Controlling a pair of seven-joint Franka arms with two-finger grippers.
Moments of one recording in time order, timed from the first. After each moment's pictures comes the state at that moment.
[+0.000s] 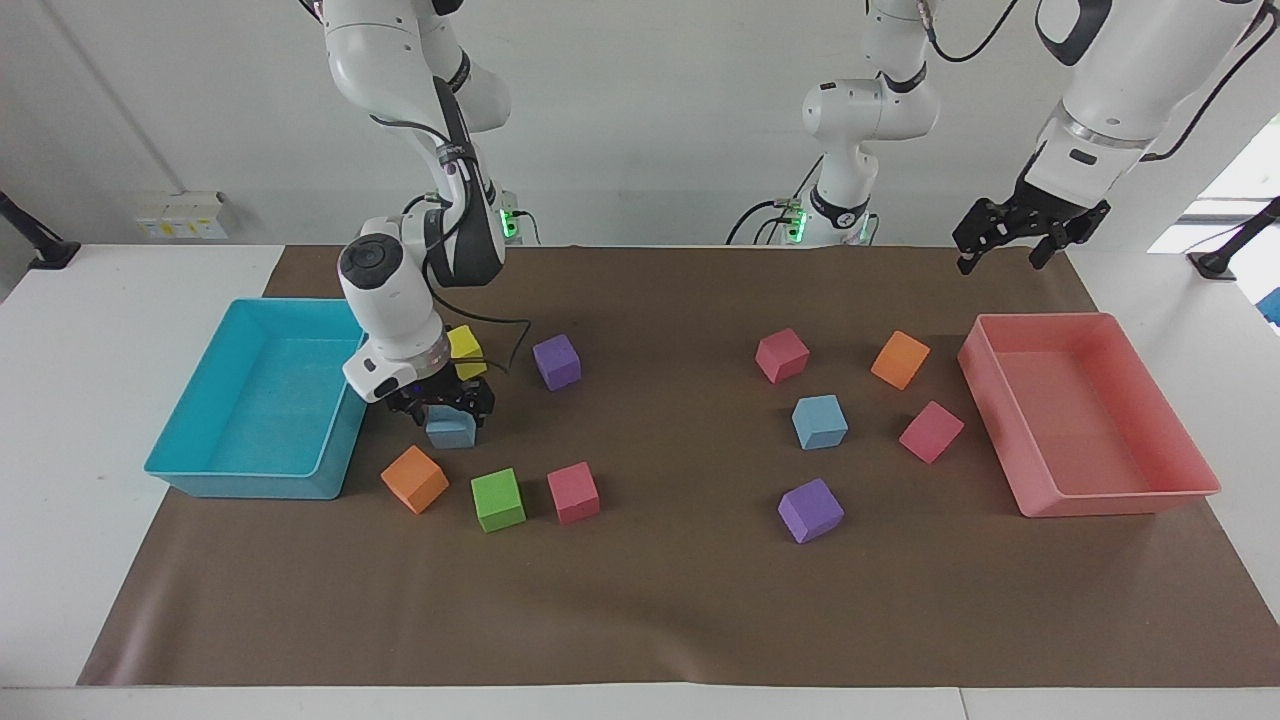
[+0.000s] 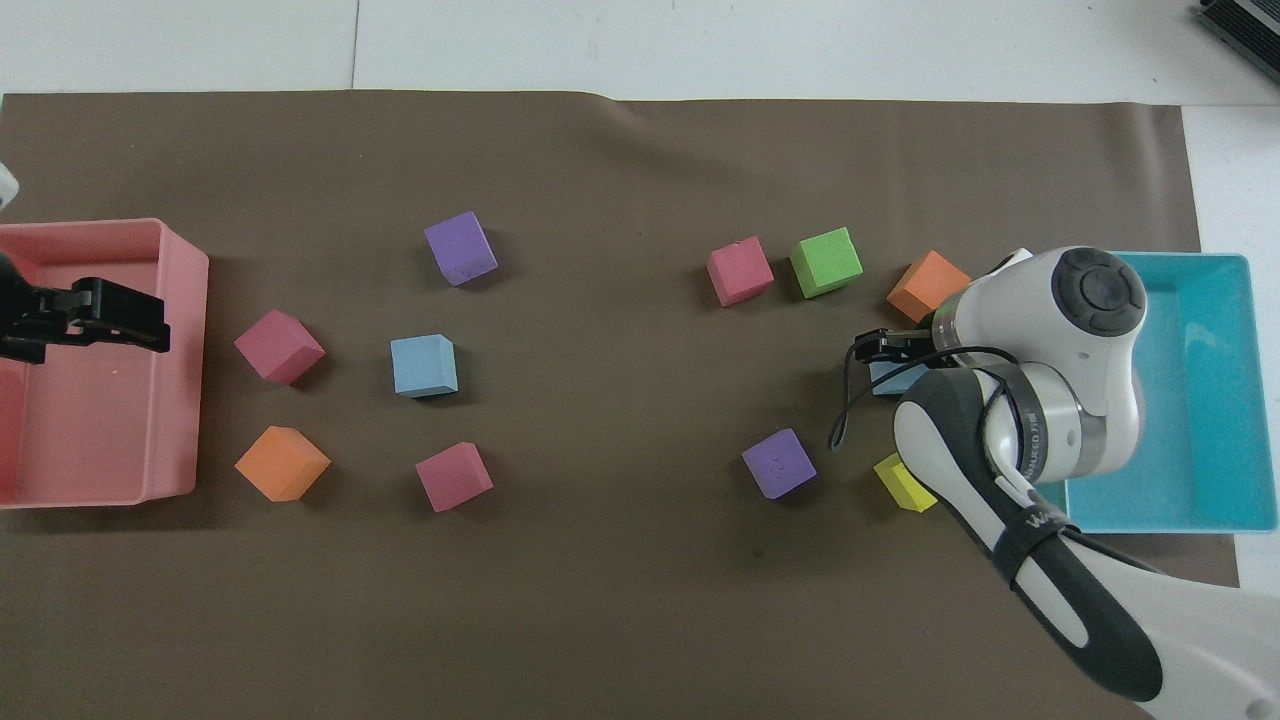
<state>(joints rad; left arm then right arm) -0.06 -0.02 -0.03 -1.55 0.00 1.50 -0.12 0.10 0.22 0.02 -2.07 0.02 2.31 0.16</state>
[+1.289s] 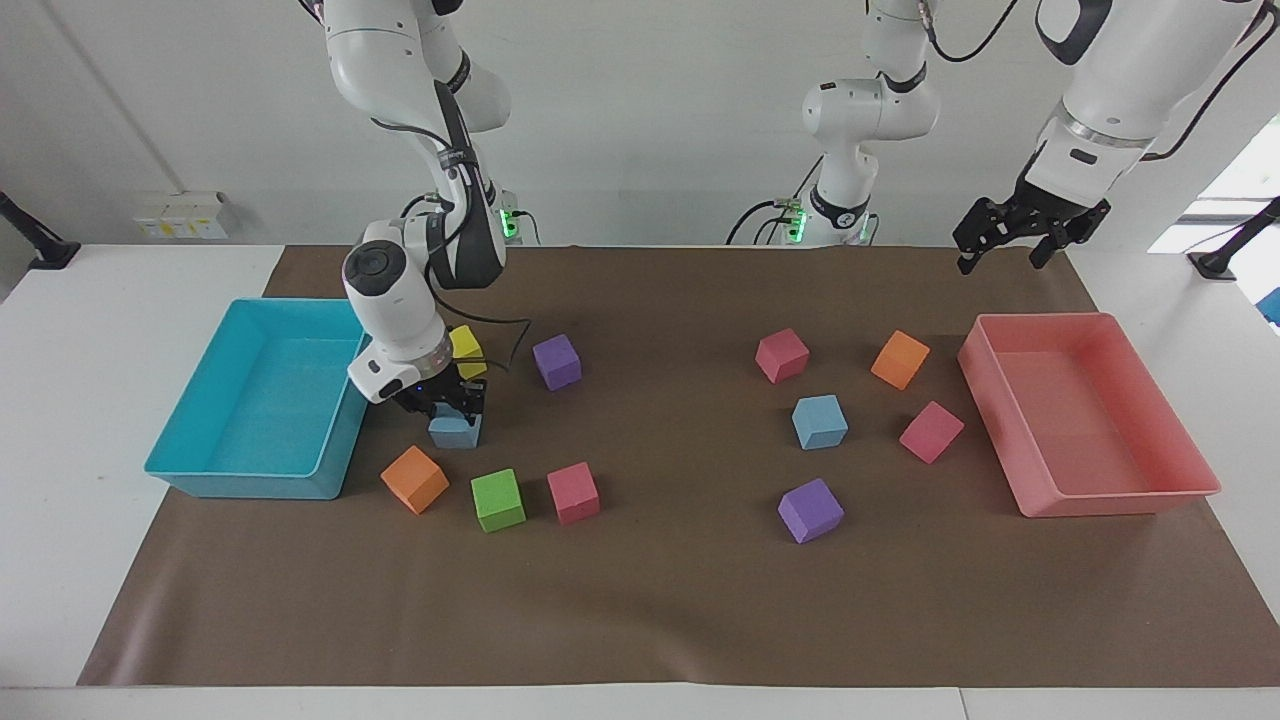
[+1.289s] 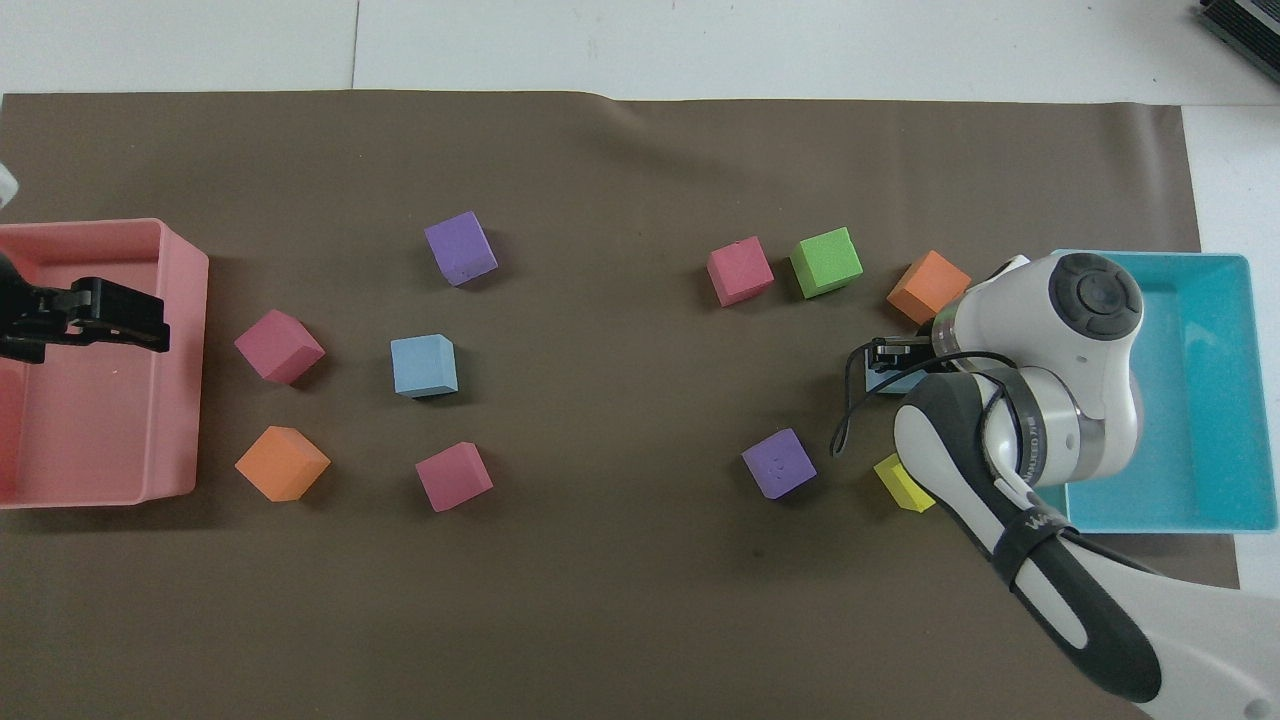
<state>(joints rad) -0.06 -0.02 -0.03 -1.55 0.00 1.50 -0.12 0.10 0.22 0.02 -2.08 0.02 2.31 0.15</state>
